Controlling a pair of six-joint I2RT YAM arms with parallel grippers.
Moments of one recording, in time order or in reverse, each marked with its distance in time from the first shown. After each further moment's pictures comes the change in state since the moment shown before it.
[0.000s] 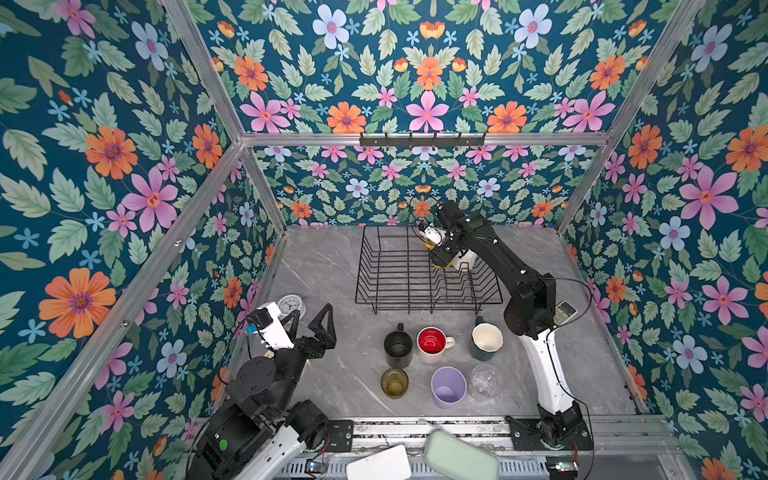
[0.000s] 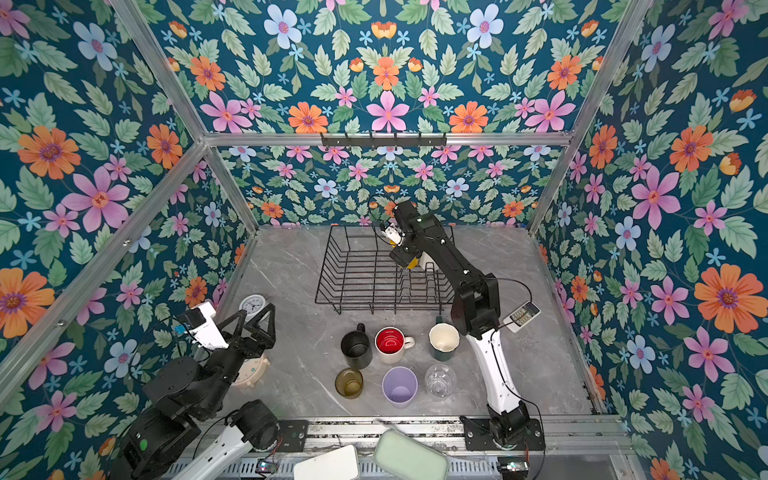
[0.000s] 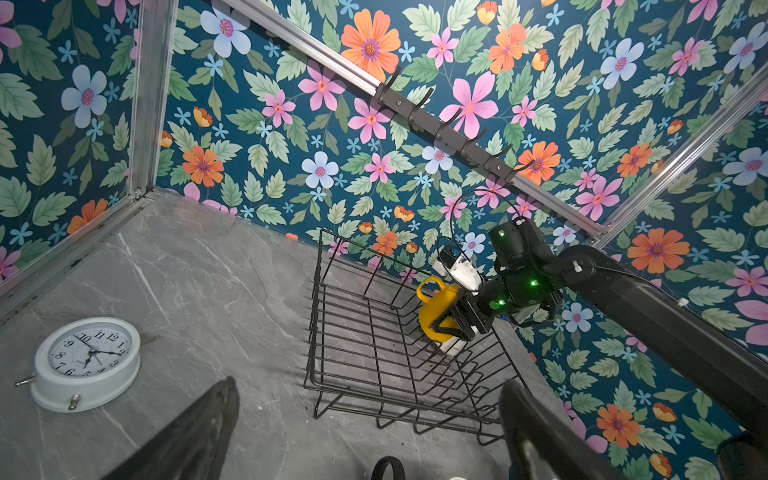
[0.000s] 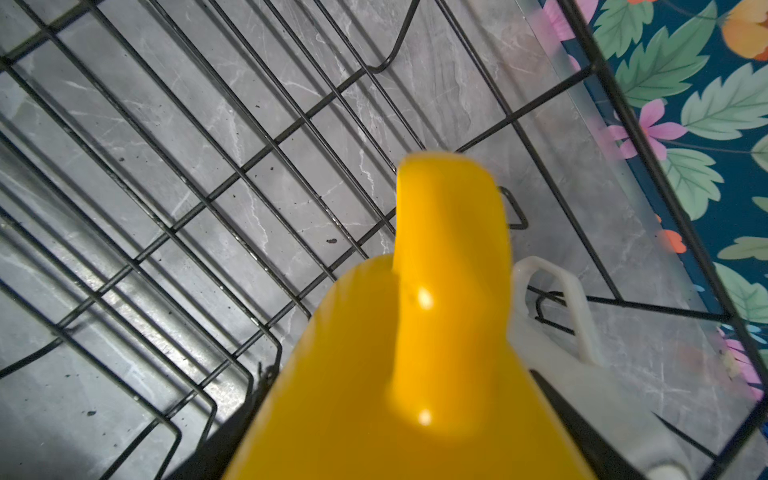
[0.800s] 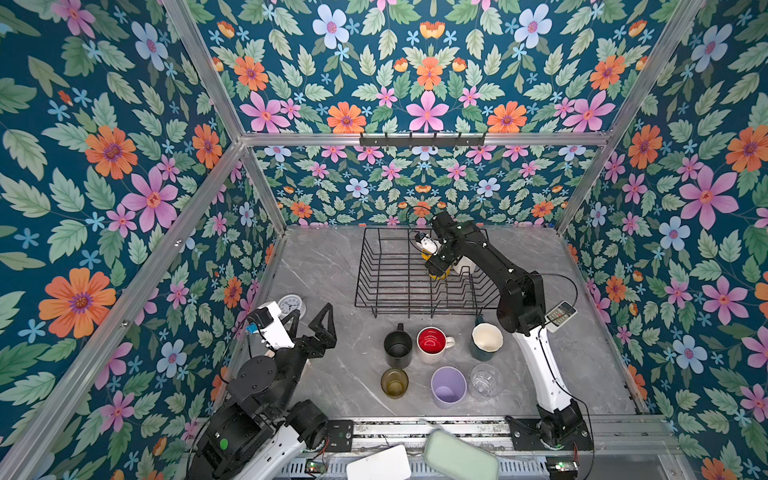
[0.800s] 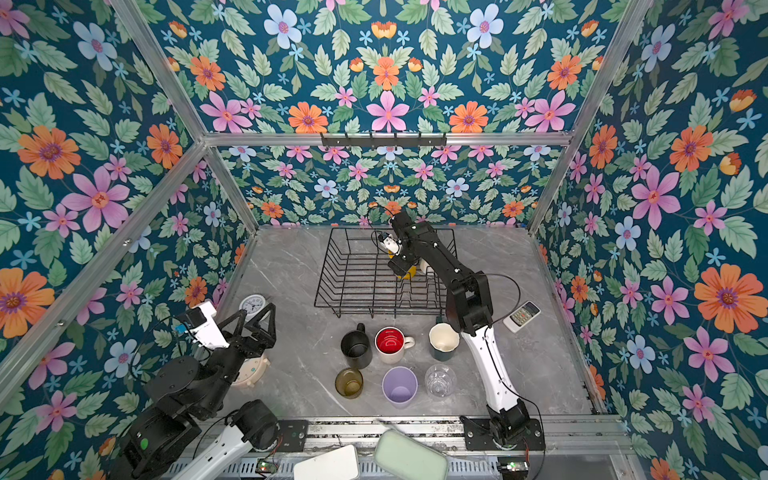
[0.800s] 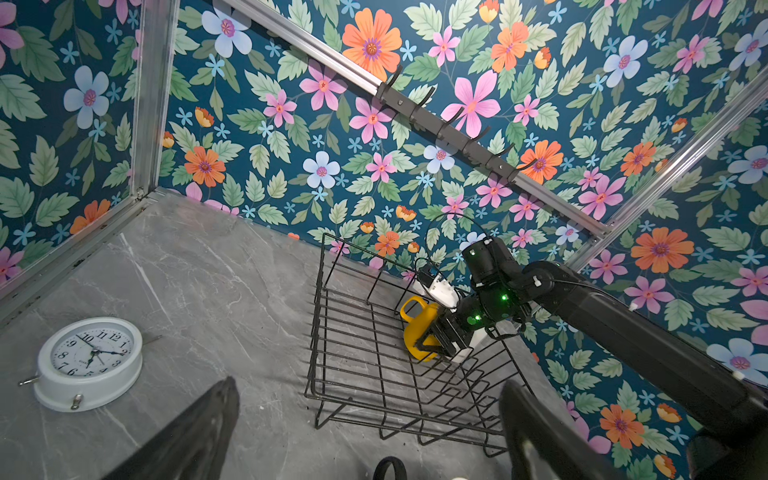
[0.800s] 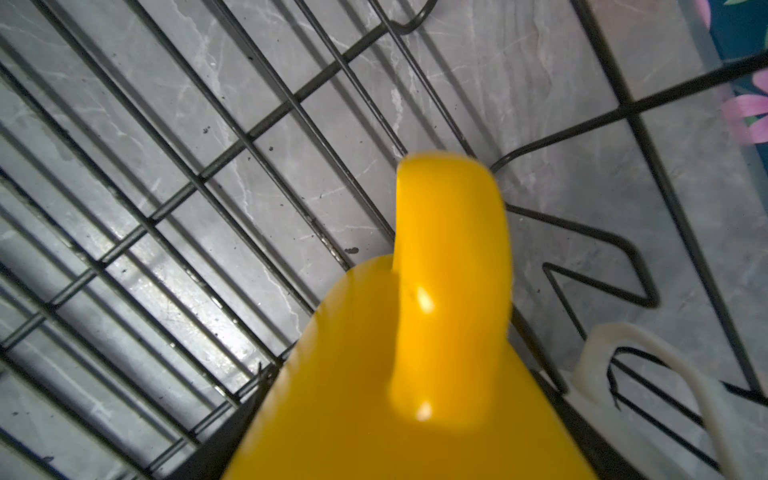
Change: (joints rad) left arm 0.000 0.007 0.001 0.000 -0.004 0.002; right arm 0.000 0.105 -0.002 0.016 -0.040 -0.003
